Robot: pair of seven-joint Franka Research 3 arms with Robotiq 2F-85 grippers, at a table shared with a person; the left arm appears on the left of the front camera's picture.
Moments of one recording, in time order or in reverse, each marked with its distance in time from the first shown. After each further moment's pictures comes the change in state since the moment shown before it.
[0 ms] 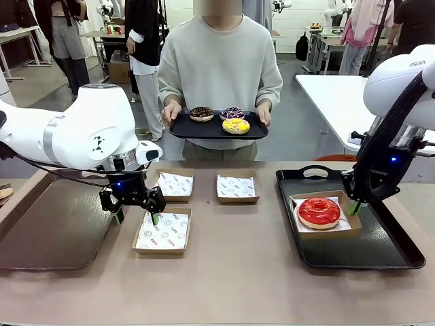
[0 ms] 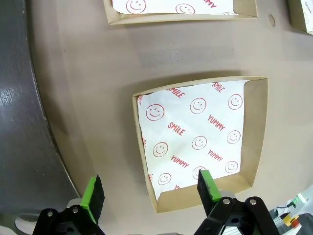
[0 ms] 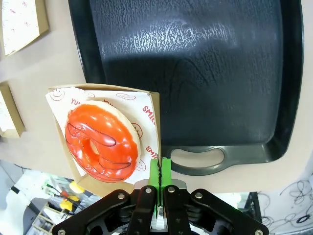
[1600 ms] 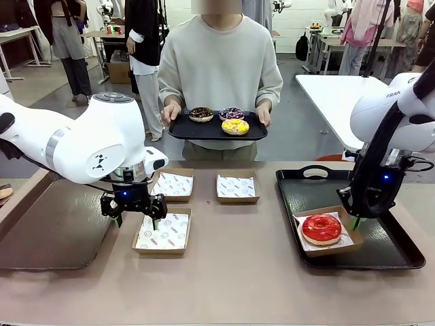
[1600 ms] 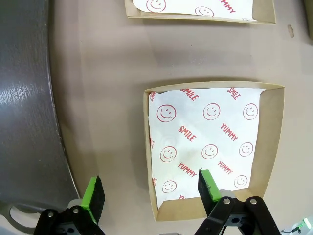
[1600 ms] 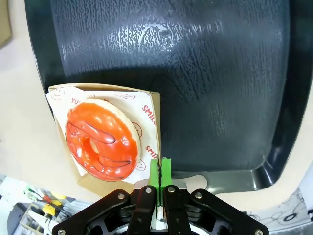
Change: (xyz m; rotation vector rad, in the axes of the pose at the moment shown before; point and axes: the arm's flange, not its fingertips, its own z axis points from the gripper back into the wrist) left arm -0.016 -0.016 -0.012 0.109 -0.077 0.082; right arm 0.023 -0.016 -0.049 -0.067 0.032 0.037
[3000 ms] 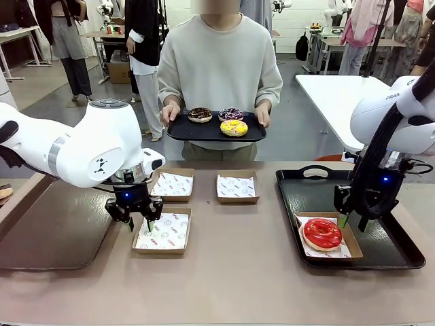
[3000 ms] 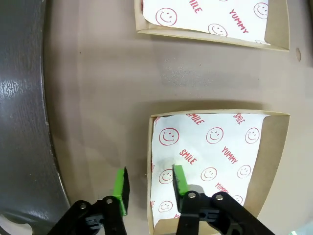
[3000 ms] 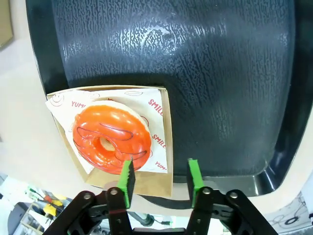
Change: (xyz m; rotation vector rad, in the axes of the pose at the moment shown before) left arm 0.014 0.007 -0.016 -0.053 -0.005 0.075; right arm 0.002 -0.002 -0.004 0.020 -0.006 0.006
